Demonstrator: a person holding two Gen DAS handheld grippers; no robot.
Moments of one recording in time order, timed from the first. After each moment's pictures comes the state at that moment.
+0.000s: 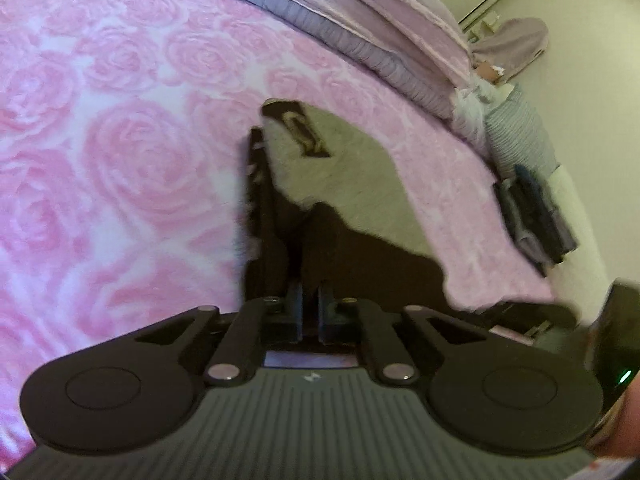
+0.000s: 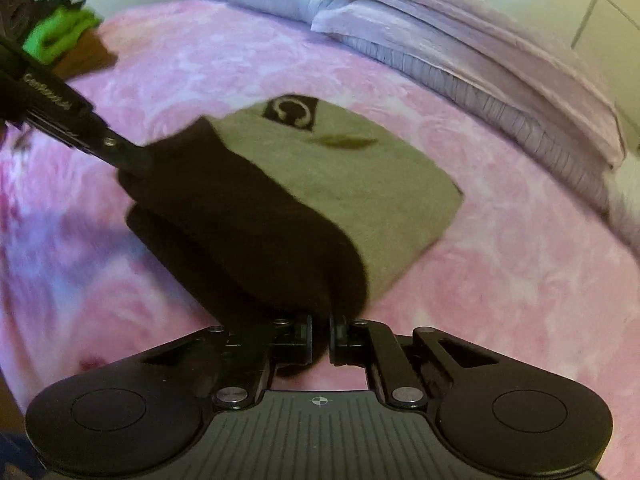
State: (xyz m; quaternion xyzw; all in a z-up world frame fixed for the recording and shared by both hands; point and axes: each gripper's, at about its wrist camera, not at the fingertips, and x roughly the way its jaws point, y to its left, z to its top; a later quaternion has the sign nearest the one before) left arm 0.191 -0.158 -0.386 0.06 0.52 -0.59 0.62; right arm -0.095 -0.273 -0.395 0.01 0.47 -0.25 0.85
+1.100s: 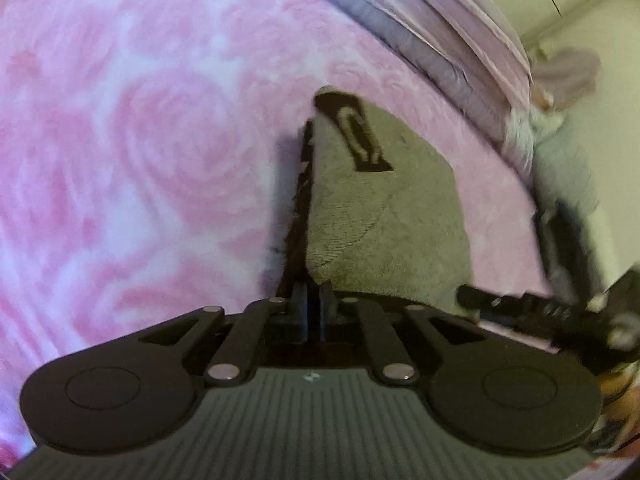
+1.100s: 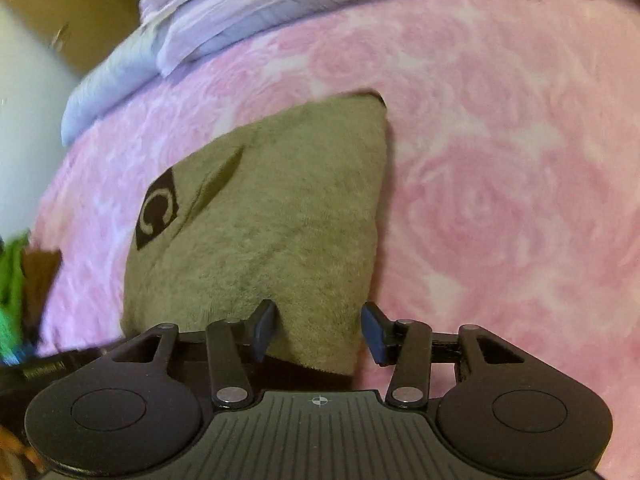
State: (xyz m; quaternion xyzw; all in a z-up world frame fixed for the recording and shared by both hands) left arm 0.197 -0.195 -0.407 0.05 0.54 -0.53 0.65; right arm -0.091 -0.401 -0.394 0.37 0.39 -0.31 0.78
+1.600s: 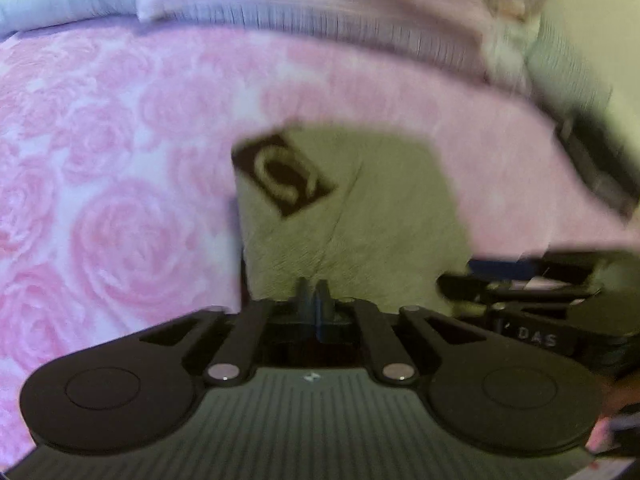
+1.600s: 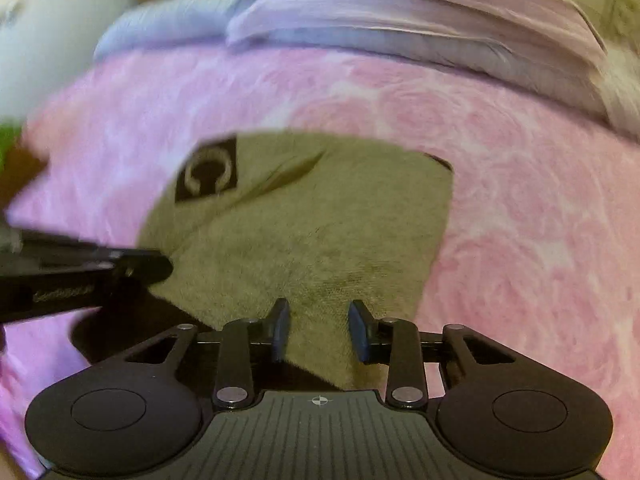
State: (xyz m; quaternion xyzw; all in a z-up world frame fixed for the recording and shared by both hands) left arm 0.147 -0.247 -0.395 0.20 0.43 -0.56 0.67; right arm -0.038 -0.341 -0.404 0.16 0.44 -0.29 0.84
